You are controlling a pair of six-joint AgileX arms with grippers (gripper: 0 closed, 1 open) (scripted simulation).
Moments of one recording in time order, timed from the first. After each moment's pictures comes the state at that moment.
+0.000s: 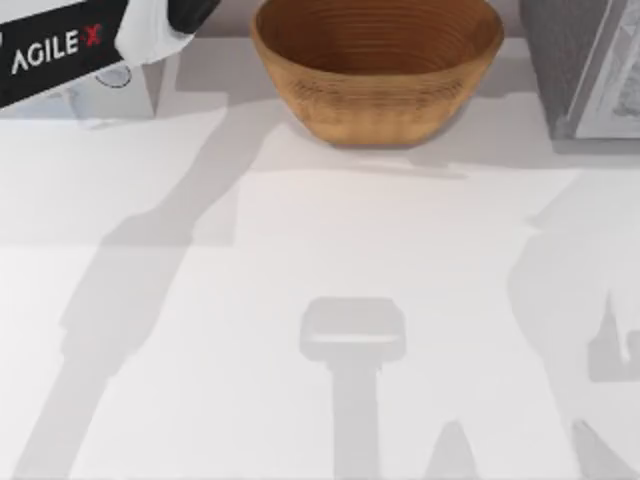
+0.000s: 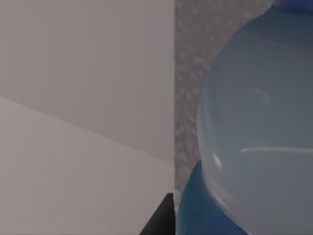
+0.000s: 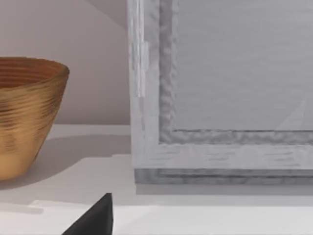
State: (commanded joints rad) left arm -0.41 2.13 1.73 0.39 0.41 0.04; right arm 0.00 0.00 0.00 0.00 0.00 0.00
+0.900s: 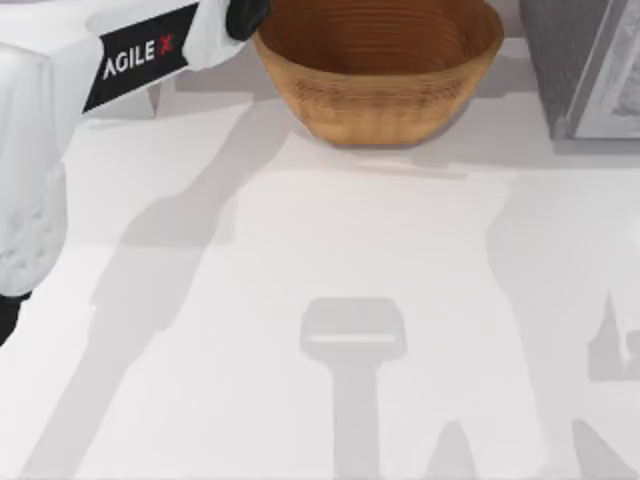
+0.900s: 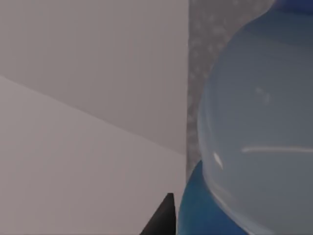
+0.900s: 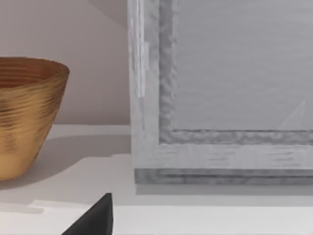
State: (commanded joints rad) left arm -0.45 2.37 1.98 0.38 0.38 0.04; right arm 0.00 0.00 0.00 0.00 0.00 0.00
